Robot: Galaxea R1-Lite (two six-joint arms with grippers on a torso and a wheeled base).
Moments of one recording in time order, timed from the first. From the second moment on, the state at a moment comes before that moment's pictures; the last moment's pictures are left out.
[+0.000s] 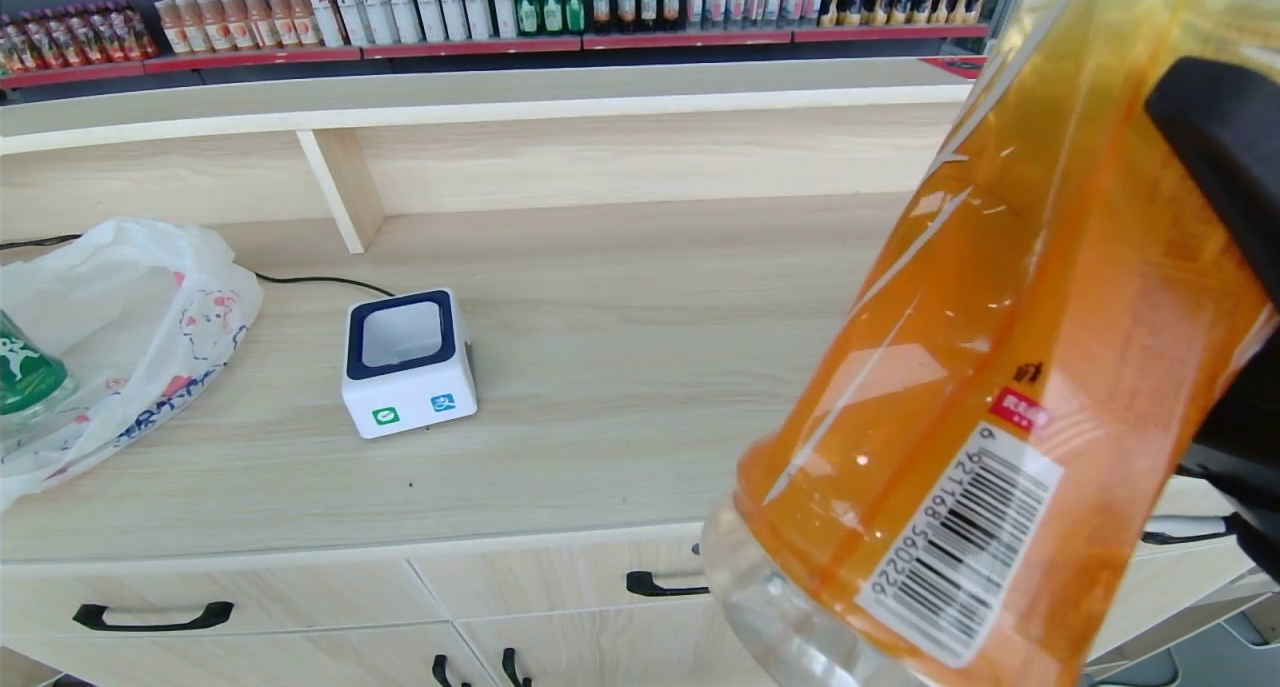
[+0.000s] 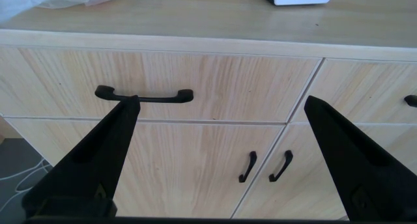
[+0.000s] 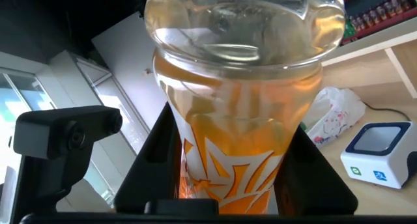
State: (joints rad) left arm 0.00 0.00 0.00 -0.01 0.00 -0.01; right arm 0.88 1.40 -0.53 -1.57 0.35 0.71
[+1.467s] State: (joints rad) left arm 0.00 0.00 0.00 -0.01 0.00 -0.01; right arm 0.88 1.42 -0.53 -1.57 0.37 0.64
